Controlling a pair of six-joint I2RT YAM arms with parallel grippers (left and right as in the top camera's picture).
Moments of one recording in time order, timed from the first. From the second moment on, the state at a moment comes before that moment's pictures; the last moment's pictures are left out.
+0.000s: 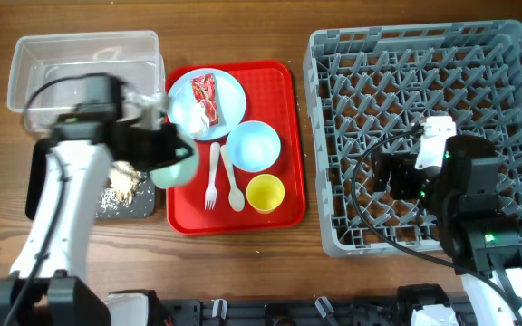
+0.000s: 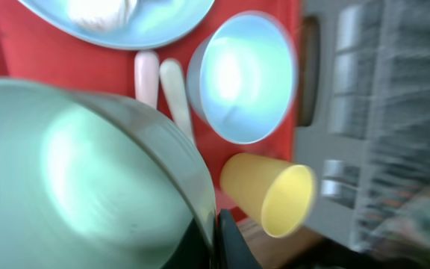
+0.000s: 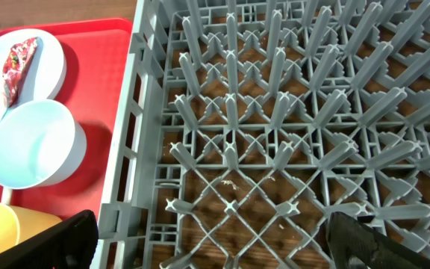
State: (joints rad) left arm -0.04 1.48 1.16 -1.00 0.51 -0.17; right arm 0.07 0.85 0.83 -0.75 -0.09 0.07
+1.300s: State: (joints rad) left arm -0.64 1.73 1.14 -0.87 0.08 -0.51; right arm 0.07 0.87 0.83 -0.75 -0.09 0.07
